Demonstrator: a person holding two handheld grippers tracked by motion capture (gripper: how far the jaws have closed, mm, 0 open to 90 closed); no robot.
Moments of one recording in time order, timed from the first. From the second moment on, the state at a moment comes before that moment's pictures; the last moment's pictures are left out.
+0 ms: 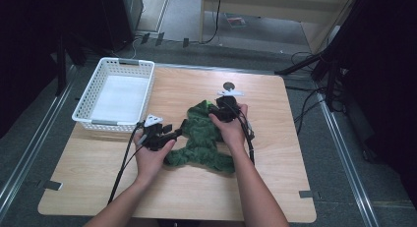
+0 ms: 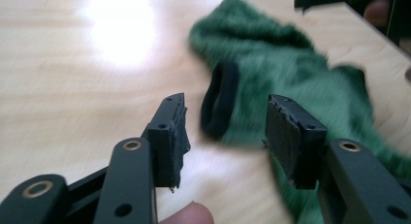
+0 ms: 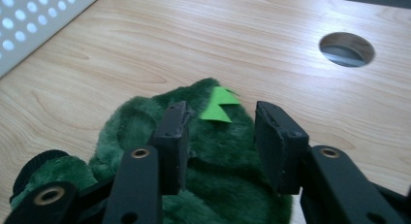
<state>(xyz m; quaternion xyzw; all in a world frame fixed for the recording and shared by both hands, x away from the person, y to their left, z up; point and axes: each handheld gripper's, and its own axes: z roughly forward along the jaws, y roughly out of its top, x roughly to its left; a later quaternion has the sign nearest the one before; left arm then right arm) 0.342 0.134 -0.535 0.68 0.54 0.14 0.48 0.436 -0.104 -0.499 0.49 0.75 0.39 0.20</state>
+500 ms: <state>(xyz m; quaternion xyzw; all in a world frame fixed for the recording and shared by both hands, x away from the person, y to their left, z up) 0.367 0.125 -0.545 0.72 0.54 0.11 0.42 0.426 -0.093 -0.535 0.49 0.79 0.34 0.15</state>
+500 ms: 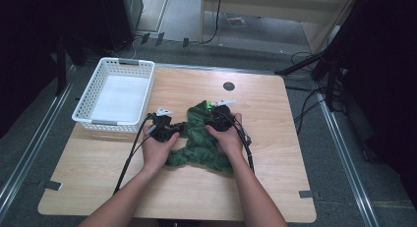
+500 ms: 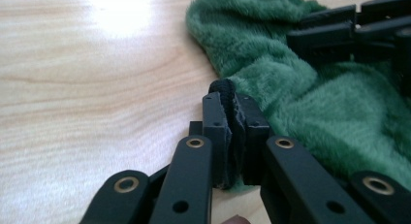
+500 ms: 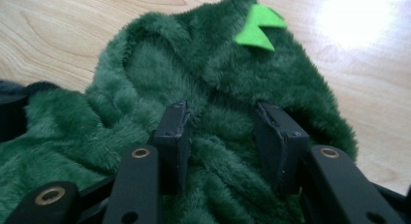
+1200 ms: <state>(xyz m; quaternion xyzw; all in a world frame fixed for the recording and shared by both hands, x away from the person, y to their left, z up) 0.310 0.130 -0.533 0.76 0.47 0.10 0.44 0.329 -0.121 -0.511 0.45 0.78 0.41 0.17</state>
